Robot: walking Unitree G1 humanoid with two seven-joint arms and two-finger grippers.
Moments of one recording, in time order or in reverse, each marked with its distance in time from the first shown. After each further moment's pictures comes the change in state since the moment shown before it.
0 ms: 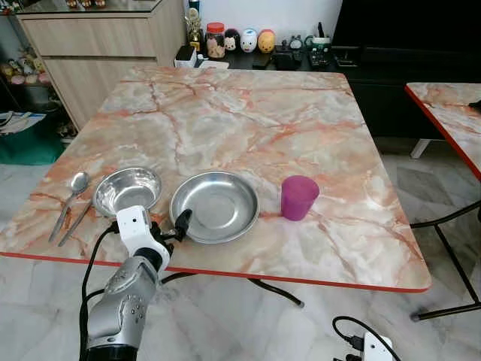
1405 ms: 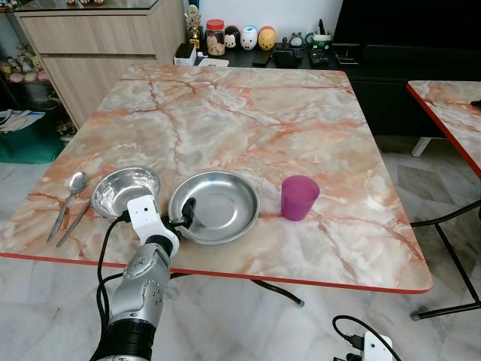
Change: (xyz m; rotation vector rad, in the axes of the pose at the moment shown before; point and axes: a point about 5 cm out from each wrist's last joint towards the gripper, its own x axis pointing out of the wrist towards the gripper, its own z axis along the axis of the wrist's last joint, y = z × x) left arm 0.027 -0.012 -0.007 0.034 -0.045 0.031; right arm 0.000 0.000 0.001 -0.002 -0.003 -0.006
